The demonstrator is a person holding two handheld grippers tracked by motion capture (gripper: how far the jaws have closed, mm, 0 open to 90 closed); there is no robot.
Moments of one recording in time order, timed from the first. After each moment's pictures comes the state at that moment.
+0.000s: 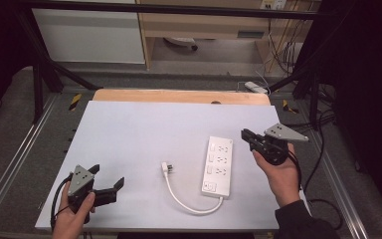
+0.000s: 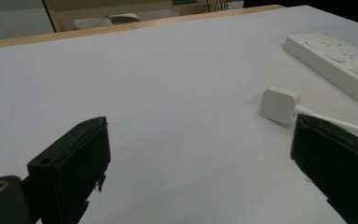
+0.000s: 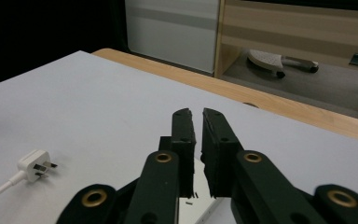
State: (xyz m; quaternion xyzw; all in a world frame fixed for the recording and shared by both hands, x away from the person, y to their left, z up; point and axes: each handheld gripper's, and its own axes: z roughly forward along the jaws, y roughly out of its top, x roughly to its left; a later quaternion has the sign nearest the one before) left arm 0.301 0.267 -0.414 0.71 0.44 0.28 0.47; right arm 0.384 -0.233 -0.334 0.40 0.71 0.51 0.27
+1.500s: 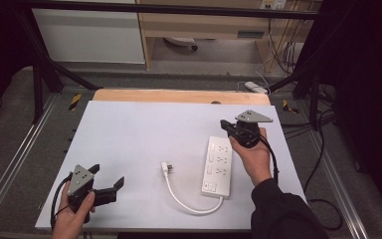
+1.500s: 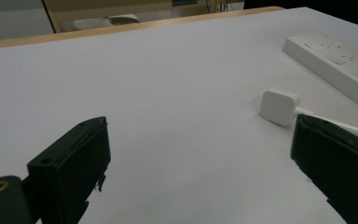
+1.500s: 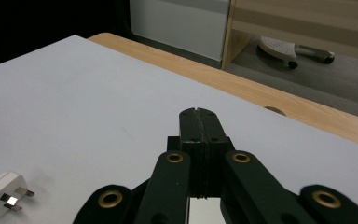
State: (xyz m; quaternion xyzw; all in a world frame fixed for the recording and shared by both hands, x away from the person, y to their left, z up) left arm 0.302 0.267 -0.414 0.72 0.44 0.28 0.47; right arm 0.442 -0.181 -0.348 0.39 0.74 0.48 0.26
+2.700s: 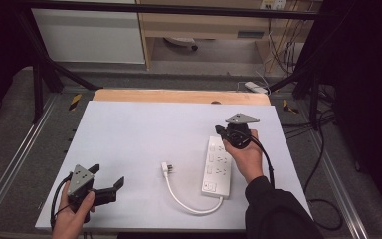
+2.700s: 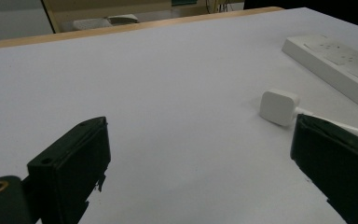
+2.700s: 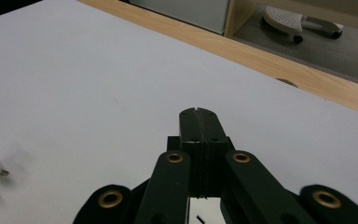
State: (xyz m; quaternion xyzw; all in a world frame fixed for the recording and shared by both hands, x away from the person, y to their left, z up) left arm 0.302 0.268 -0.414 0.72 0.44 0.27 0.47; right arm 0.458 -0.167 -0.375 0.40 0.77 0.43 0.24
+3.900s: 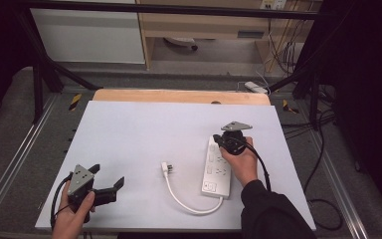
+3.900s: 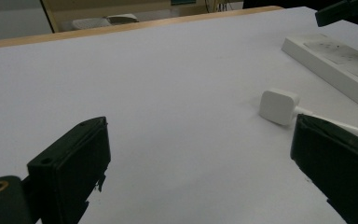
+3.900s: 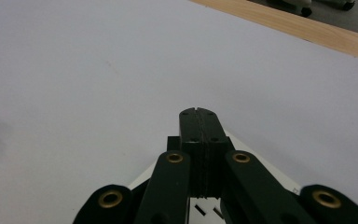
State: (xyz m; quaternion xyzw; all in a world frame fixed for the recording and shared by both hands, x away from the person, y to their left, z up) left arm 0.302 0.268 -0.414 0.72 0.43 0.27 0.47; right arm 0.461 -0.162 -0.414 0.42 0.78 0.41 0.22
